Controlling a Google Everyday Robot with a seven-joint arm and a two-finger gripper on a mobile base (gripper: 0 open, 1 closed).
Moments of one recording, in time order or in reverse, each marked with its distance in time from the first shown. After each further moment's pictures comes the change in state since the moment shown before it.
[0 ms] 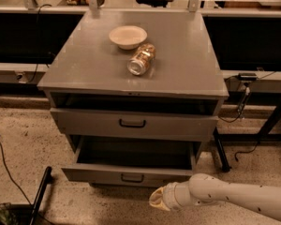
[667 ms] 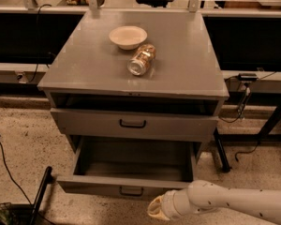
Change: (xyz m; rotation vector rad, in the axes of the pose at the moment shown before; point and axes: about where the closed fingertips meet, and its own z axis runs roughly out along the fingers) arm -0.002 0.039 0.001 -0.060 0.005 0.003
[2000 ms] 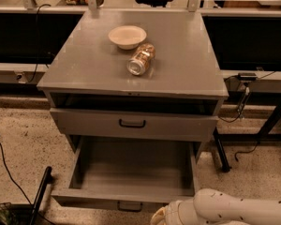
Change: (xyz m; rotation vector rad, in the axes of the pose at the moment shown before) arm -0.019 0.056 -0.044 -0.049 0.033 -0.030
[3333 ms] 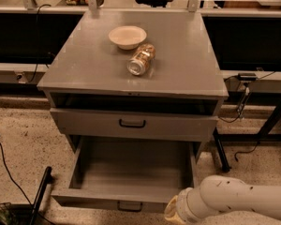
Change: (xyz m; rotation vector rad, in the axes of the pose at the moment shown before) arm -0.010 -0.018 -0.077 0.074 0.199 0.139
